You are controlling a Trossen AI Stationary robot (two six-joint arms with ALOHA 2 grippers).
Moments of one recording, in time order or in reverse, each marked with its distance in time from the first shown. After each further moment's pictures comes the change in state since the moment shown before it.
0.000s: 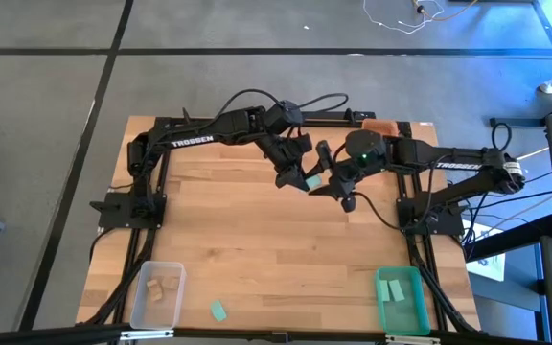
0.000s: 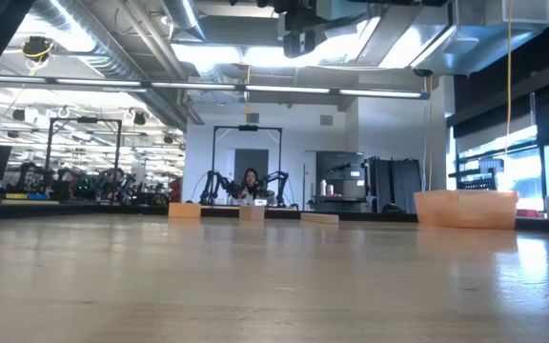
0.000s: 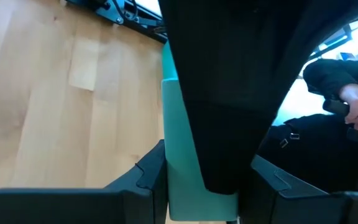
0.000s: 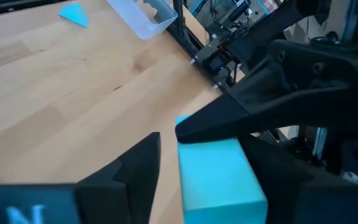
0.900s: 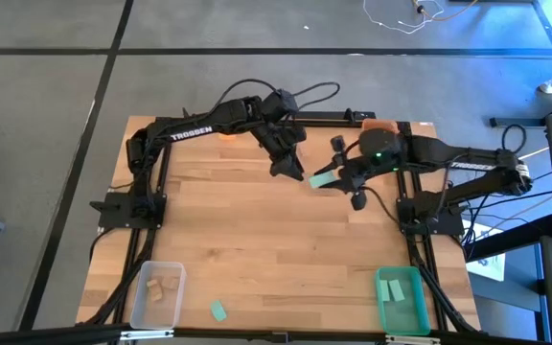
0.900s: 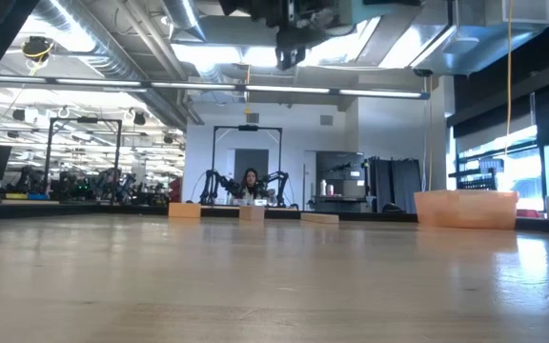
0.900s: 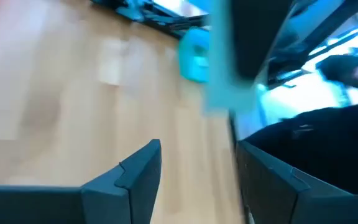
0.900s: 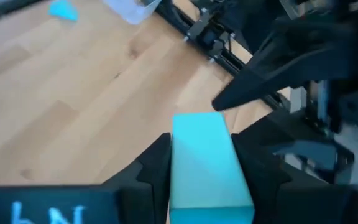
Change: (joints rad) left arm 0.083 0.000 0.000 -0.080 0.032 0.118; right arm 0.000 -0.097 -0.001 -0.123 0.099 0.164
